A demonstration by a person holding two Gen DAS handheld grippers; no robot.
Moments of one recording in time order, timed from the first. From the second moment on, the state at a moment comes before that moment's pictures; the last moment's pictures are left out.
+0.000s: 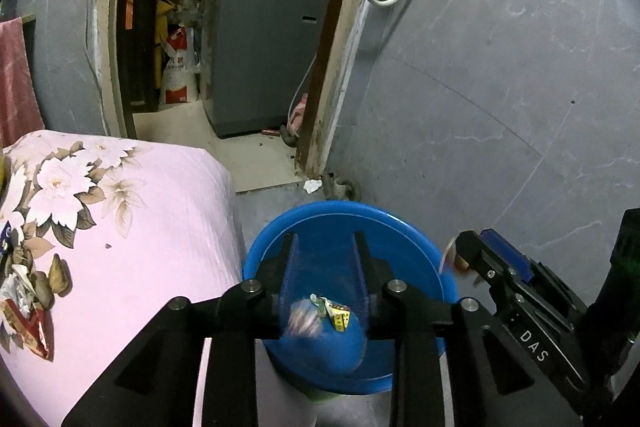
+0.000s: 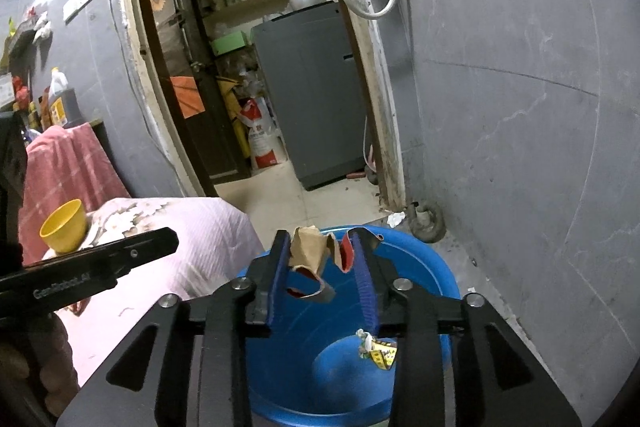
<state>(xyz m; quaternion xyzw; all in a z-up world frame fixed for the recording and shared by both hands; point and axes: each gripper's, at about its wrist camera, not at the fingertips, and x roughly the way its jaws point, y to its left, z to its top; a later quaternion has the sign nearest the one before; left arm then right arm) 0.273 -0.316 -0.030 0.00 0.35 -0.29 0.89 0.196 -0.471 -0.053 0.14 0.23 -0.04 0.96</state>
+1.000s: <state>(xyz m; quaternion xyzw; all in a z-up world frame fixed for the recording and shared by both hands) 0.229 -0.216 0.037 -0.03 0.24 -0.22 0.94 0.172 -0.416 0.023 0.12 0.15 -0.03 0.98</state>
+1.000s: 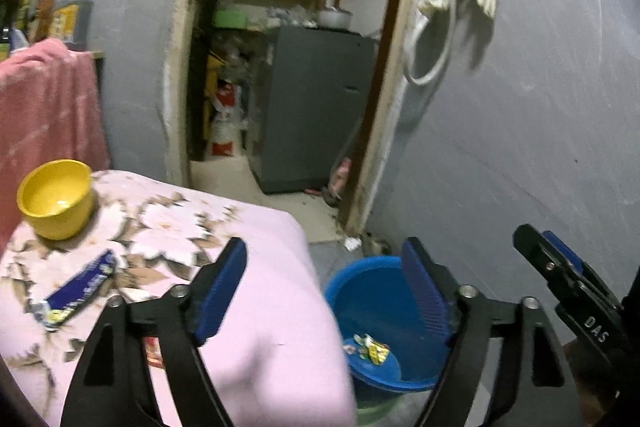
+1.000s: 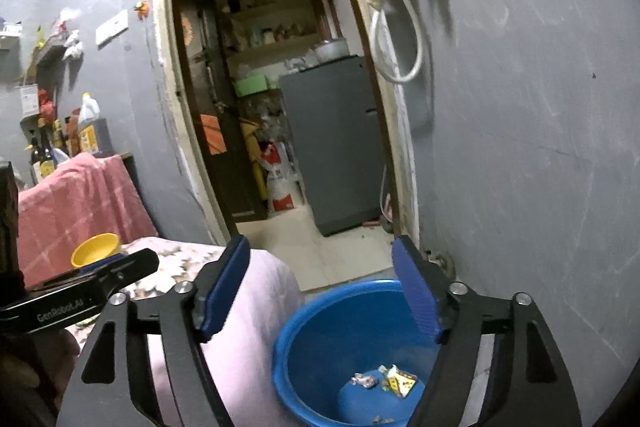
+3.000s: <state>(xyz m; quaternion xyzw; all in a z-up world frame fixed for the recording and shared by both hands) 0.257 0.028 -0.050 0.01 0.36 -0.04 0.93 0.267 -0.166 -0.052 0.01 0.33 0.17 0.93</state>
